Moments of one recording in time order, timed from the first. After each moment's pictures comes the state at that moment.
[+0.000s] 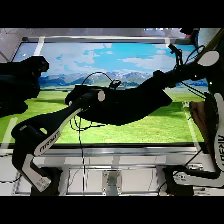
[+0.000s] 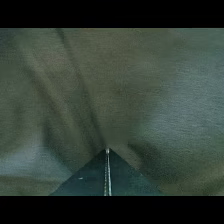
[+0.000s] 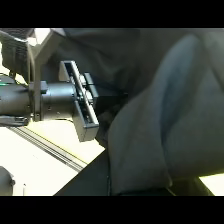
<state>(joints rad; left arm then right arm) -0.61 -1.77 1.39 1.12 -0.76 -1.41 0.02 -1.41 1.56 -0.94 1.44 1.47</state>
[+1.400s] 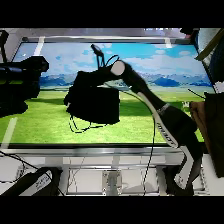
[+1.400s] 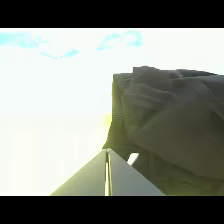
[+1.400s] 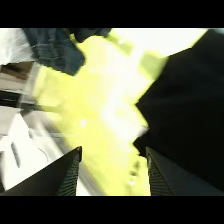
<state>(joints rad) 0.16 -1.08 1.39 1.31 -1.19 -1.33 0.54 -1.89 2.05 -0.86 1.04 1.63</state>
